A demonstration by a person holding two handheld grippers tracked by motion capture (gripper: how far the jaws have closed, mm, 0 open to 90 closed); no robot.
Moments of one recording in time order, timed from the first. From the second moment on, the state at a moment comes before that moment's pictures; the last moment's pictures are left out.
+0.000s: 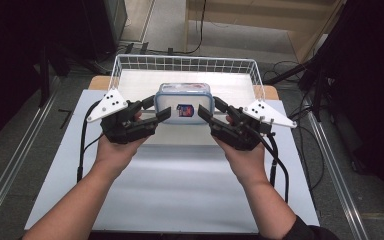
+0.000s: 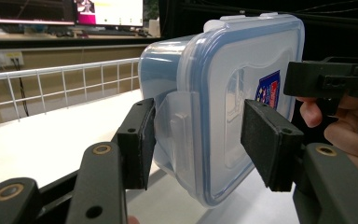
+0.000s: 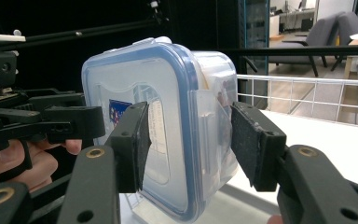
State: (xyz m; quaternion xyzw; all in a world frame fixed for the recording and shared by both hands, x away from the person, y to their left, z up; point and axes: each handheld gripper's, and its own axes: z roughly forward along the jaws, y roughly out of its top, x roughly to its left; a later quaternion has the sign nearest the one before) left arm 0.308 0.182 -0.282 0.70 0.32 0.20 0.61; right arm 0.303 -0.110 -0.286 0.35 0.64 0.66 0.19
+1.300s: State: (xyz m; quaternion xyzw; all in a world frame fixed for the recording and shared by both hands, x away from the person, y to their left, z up) left arm 0.372 0.189 -0.277 0.72 0.39 0.08 0.57; right arm 0.368 -0.116 -0.284 0.43 0.66 0.61 0.06
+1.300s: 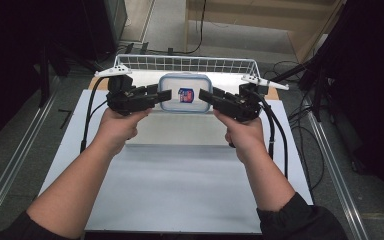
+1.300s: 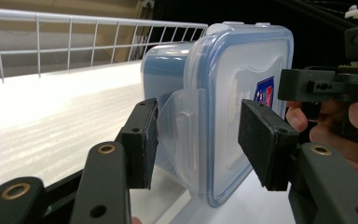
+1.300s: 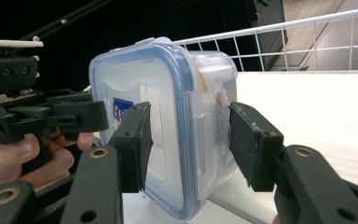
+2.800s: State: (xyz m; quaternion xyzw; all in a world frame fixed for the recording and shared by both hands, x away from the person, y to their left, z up) left arm 0.388 0.183 -0.279 0.71 0.40 0.10 0.57; right arm 0.394 -0.125 -0.292 0.47 0.65 0.60 0.06
